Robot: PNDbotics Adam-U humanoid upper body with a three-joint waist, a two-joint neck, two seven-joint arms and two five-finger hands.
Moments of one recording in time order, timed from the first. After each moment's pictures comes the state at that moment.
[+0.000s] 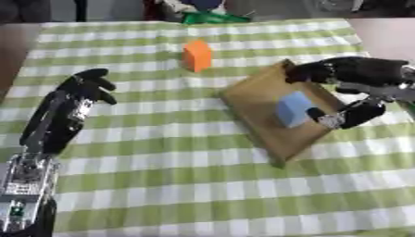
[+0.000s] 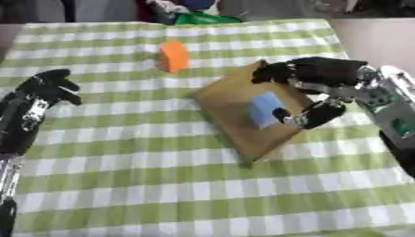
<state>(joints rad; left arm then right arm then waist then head) -0.26 0.14 0.10 -1.73 -0.11 -0.19 -0.37 -0.67 -0.72 0.34 -1.52 0.54 -0.52 0.53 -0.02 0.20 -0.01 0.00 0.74</state>
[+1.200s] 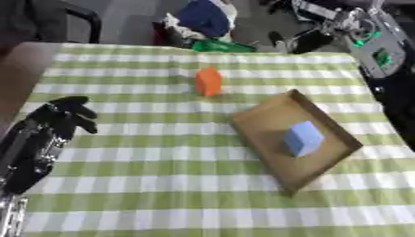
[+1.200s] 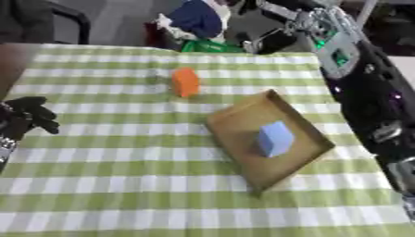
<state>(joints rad) -0.34 0.12 0.00 -1.74 -0.06 -0.22 -0.47 -1.04 -0.57 0.12 -0.98 0.60 -0.40 0.41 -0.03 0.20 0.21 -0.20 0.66</state>
